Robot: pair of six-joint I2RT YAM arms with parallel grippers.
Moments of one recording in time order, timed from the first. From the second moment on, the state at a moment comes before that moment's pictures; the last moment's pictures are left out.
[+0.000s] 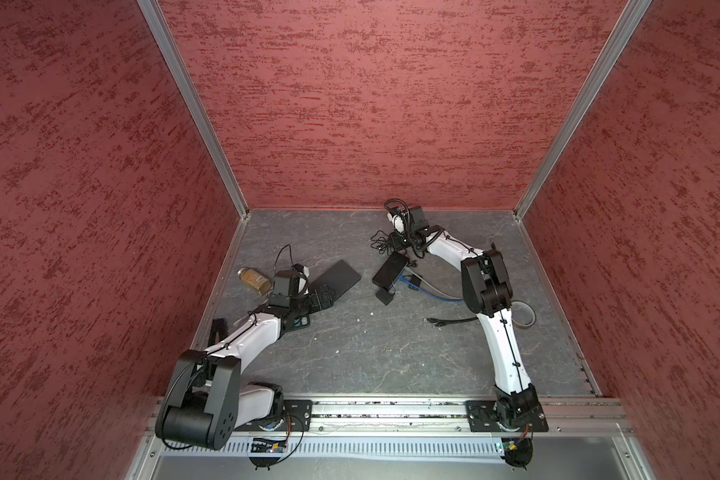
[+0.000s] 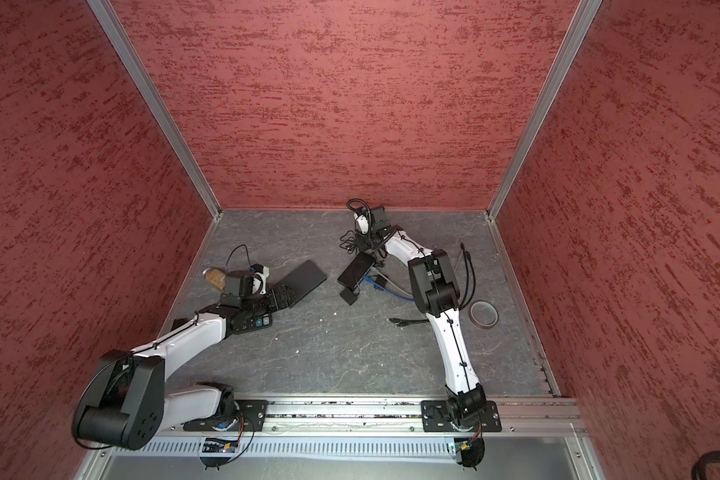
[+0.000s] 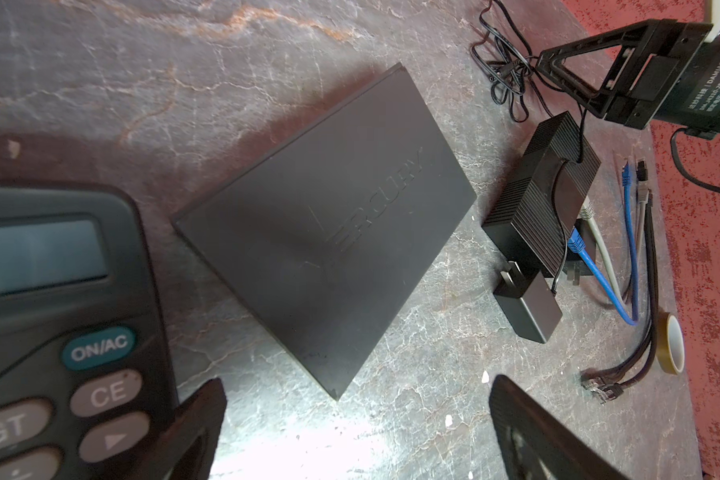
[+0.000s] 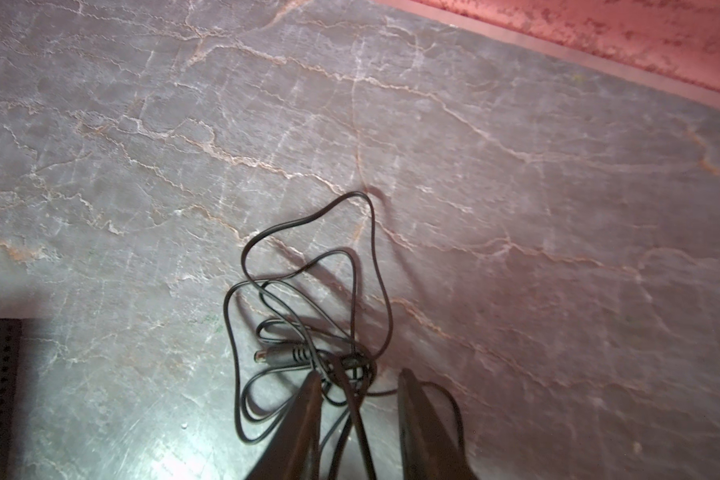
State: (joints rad) left arm -0.16 1.26 0.52 -0.07 0.31 -0.49; right arm 0.37 2.42 1.95 -0.33 -0.22 -0.01
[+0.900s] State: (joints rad) left arm -0.16 1.26 0.52 -0.07 0.31 -0.49; right arm 0.37 2.29 1.71 -0.12 -0.31 -0.05
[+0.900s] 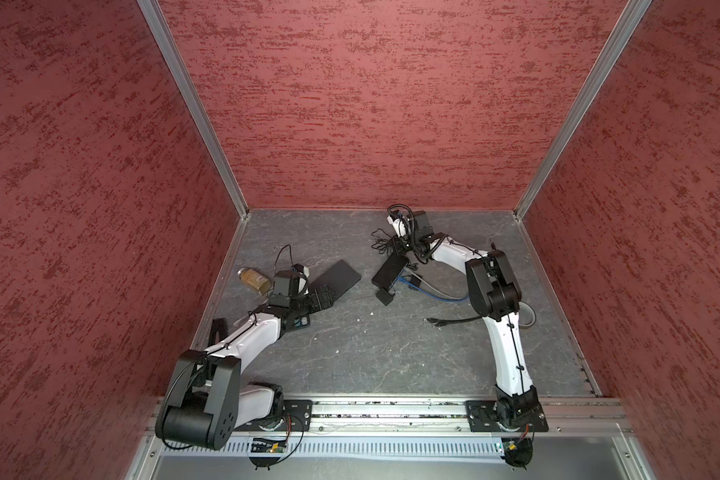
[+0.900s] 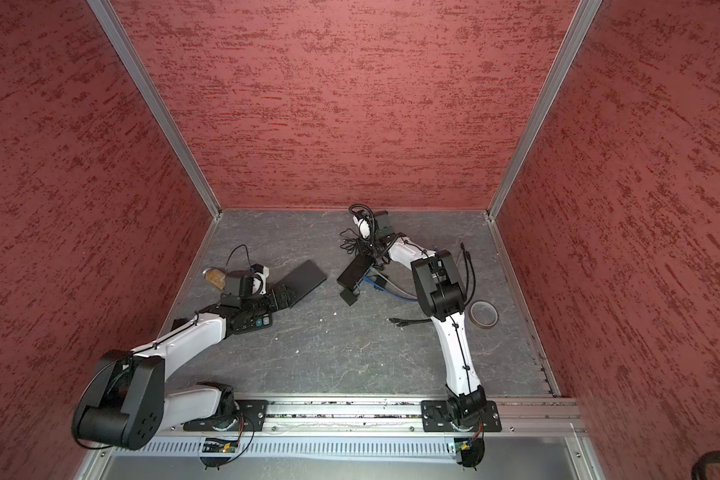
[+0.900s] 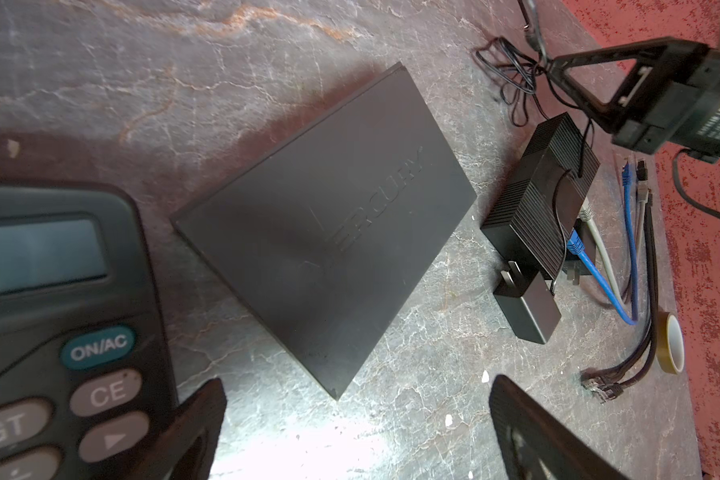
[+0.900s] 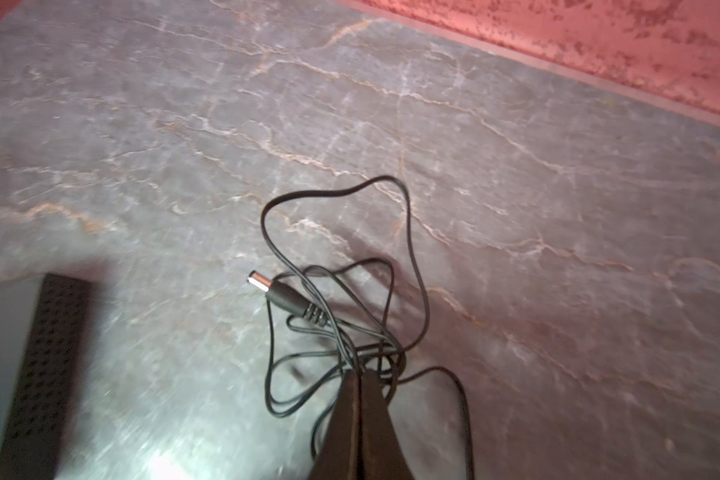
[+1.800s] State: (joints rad) left arm -0.16 1.21 0.51 -0.11 0.31 -0.49; right arm 0.37 1.95 1.38 0.06 -0.41 -0.16
